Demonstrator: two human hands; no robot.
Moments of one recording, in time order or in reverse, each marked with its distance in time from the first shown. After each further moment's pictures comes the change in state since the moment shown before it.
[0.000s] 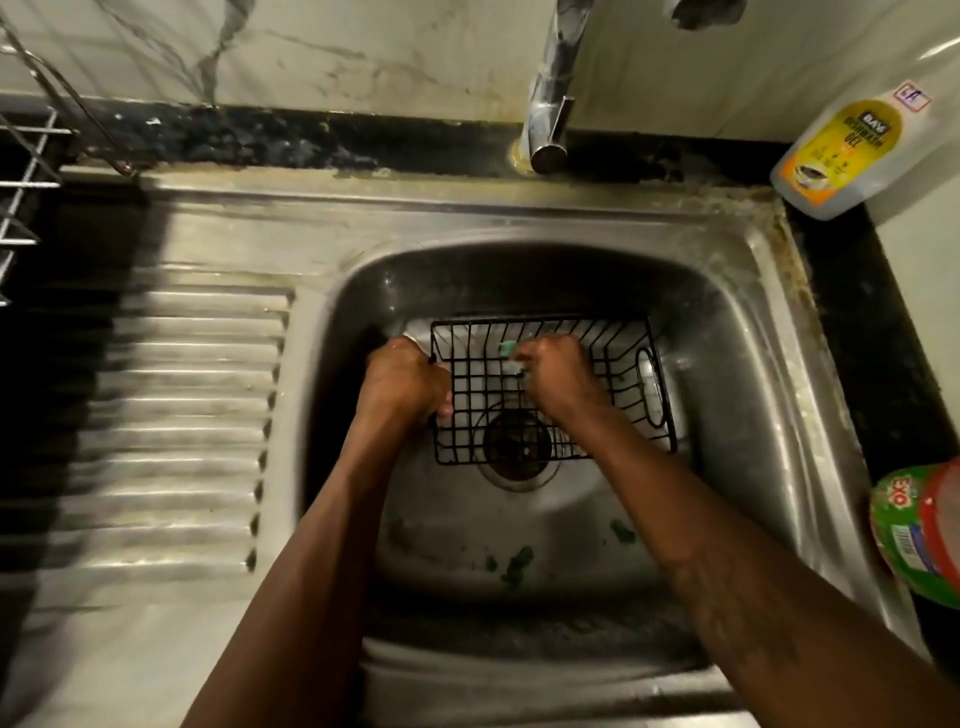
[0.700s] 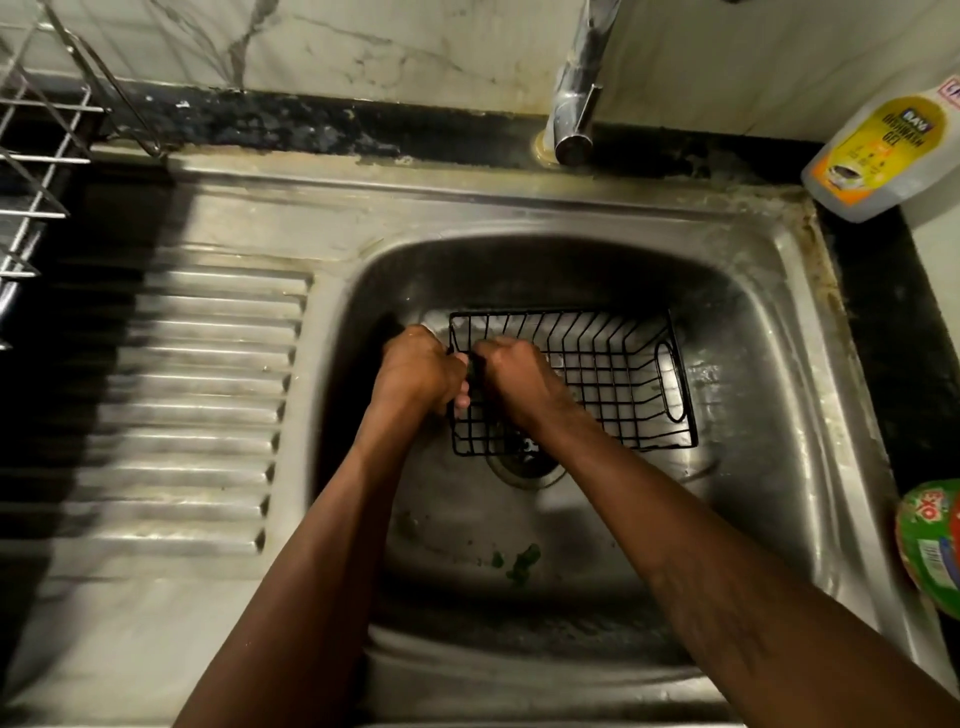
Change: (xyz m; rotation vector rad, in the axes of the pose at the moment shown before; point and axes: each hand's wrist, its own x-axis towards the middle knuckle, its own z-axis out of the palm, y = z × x) left_hand -0.011 0.008 -0.002 -0.047 -0.037 -0.001; right_hand 0.002 -0.046 0.010 0.005 -0.069 -0.268
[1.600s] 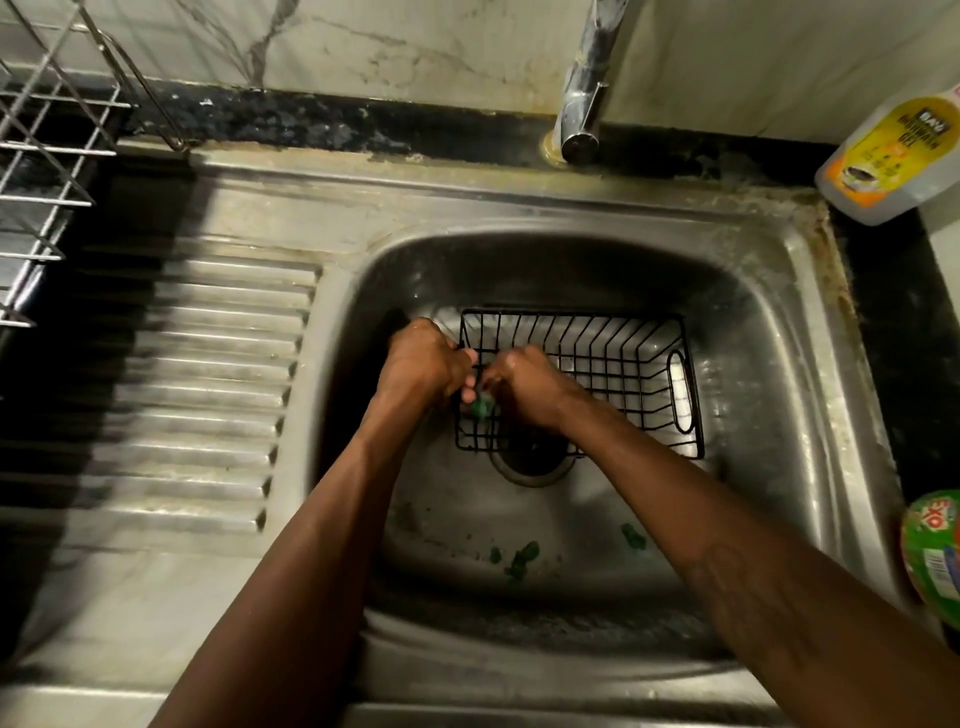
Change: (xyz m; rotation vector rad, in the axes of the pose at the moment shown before) left_hand 0.002 -0.001 0.006 -0.058 0.022 -0.004; right_hand -0.004 0.020 -0.014 0.176 -0.256 -0.092
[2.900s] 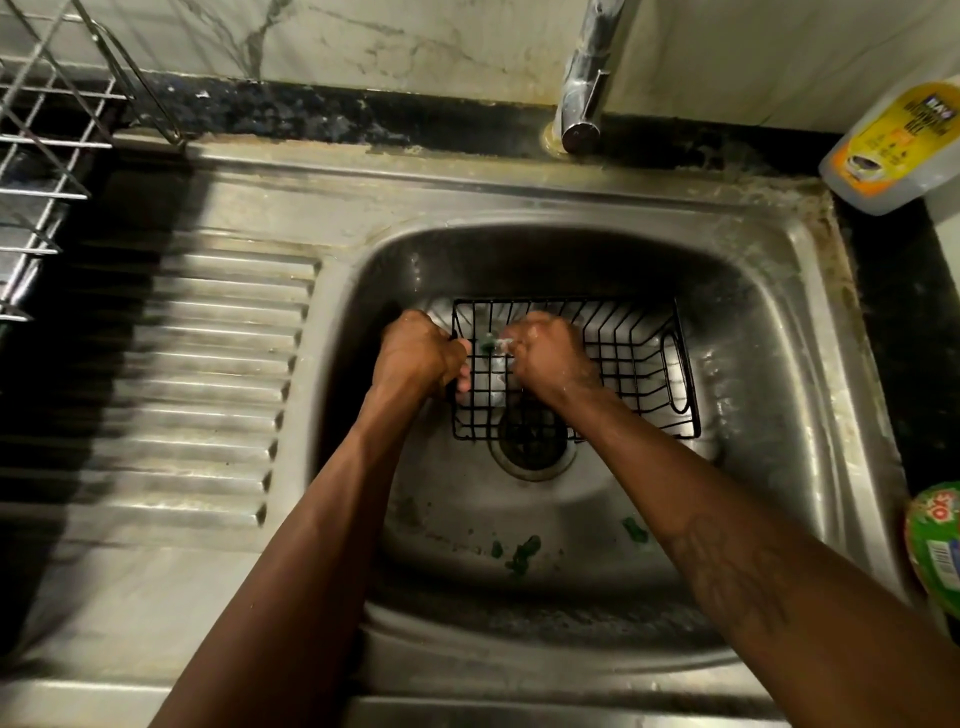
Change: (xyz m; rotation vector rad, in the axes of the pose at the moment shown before) left_hand 0.006 0.001 -0.002 -0.096 0.015 -0.056; right_hand 0.007 0.010 -0.001 -0.067 0.335 0.145
